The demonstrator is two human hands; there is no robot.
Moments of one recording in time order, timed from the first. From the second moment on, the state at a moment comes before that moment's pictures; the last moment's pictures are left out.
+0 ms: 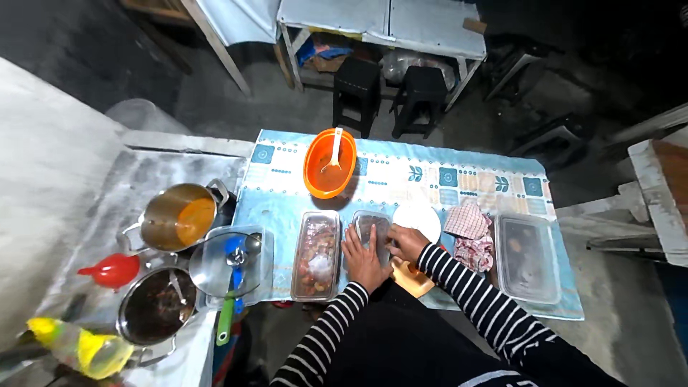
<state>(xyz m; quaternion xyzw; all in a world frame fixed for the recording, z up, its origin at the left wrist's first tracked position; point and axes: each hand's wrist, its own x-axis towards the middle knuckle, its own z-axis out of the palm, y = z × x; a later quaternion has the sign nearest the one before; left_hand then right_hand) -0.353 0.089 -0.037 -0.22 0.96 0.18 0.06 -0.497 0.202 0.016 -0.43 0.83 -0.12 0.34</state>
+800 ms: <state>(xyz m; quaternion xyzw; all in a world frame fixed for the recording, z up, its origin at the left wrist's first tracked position) -0.425 0.025 -0.054 -0.32 0.90 0.28 -0.09 -0.509 0.201 -0.011 -0.23 0.90 -0.25 0.28</state>
